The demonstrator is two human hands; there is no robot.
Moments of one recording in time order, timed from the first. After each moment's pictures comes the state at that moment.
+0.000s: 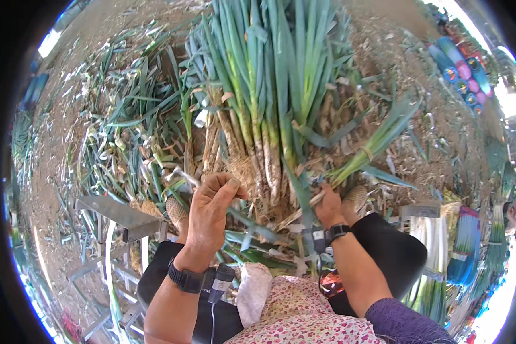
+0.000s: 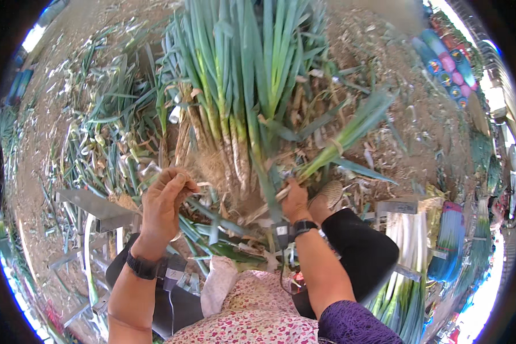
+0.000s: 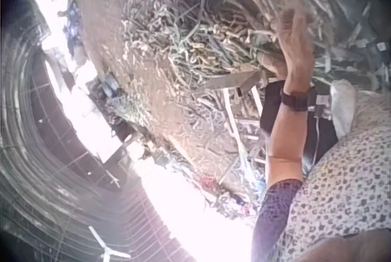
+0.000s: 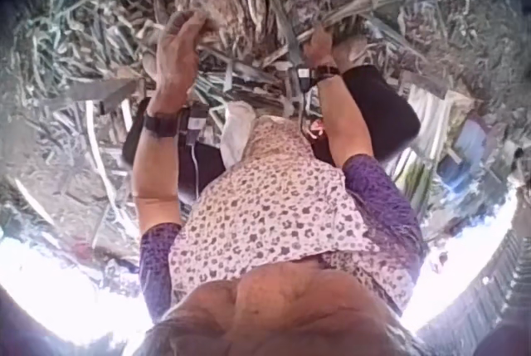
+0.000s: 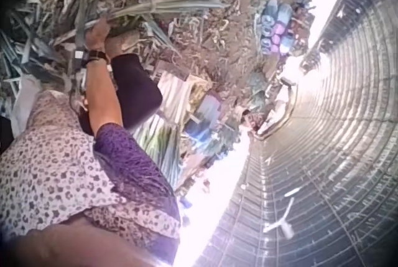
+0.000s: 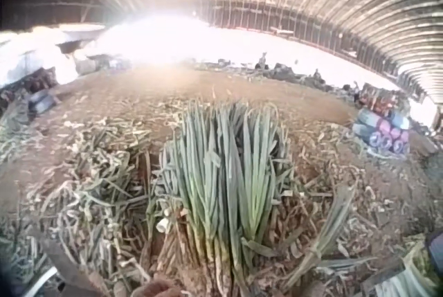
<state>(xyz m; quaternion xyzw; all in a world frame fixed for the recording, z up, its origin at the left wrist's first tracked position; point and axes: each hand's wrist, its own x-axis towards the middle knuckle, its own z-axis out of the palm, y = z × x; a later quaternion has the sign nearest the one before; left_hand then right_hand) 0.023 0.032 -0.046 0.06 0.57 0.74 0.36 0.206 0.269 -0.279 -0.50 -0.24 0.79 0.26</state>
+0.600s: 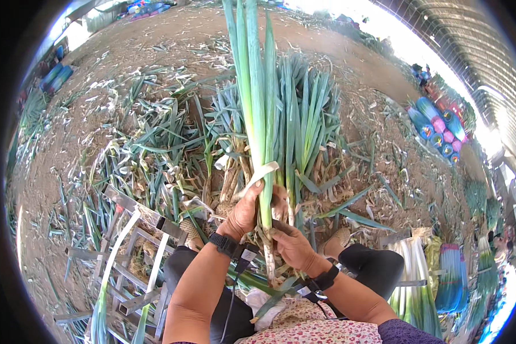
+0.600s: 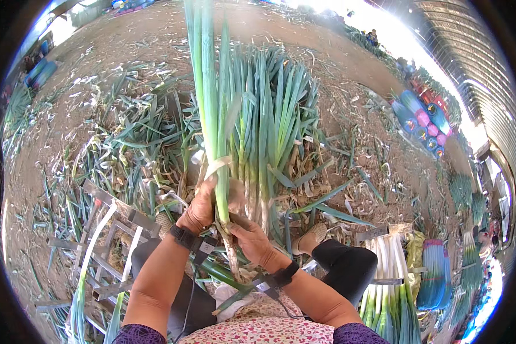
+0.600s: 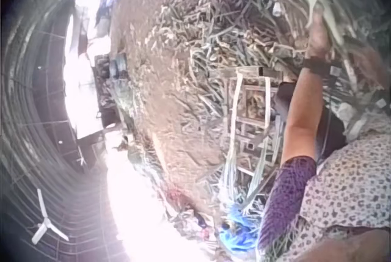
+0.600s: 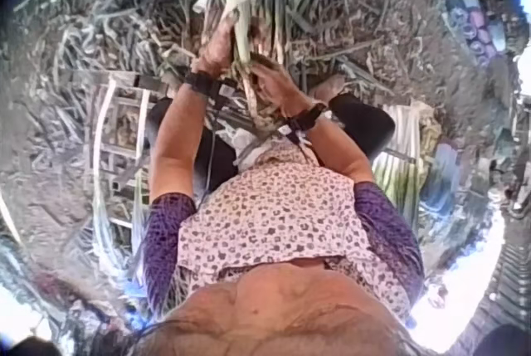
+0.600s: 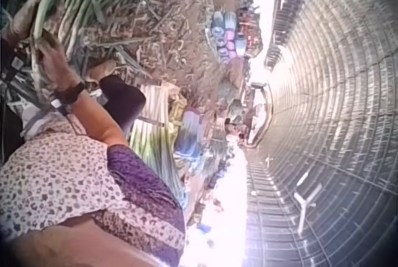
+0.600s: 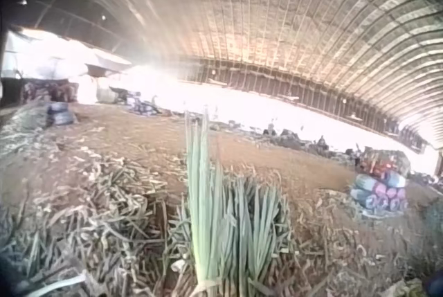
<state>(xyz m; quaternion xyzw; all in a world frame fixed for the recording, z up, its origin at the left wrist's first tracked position) 0.026 -0.006 -0.009 0.21 0.29 0.81 0.47 0.174 0.079 -0.034 -0.14 -0.56 0.81 0.04</state>
